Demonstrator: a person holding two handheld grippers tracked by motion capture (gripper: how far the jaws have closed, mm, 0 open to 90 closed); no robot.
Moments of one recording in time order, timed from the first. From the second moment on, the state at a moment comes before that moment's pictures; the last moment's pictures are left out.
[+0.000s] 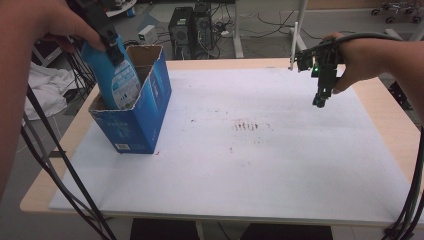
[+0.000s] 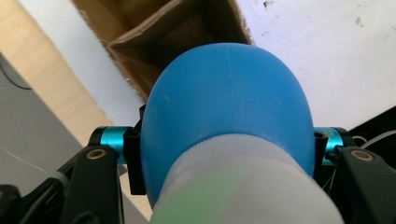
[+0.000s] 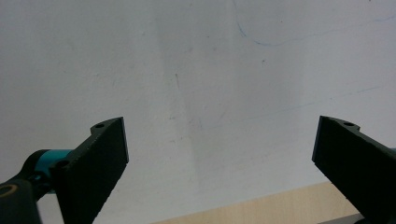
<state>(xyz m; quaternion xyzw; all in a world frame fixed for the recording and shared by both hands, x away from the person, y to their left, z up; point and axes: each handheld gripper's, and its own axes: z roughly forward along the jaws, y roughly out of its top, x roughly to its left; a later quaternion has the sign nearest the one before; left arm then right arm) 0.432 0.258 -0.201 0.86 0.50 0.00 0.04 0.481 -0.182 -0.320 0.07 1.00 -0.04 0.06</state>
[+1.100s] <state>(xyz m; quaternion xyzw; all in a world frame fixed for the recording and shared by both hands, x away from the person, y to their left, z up) 0.433 0.253 -0.294 0.92 0.40 -0.02 0.00 0.483 -0.174 -0.329 0.06 1.00 -0.04 0.05</state>
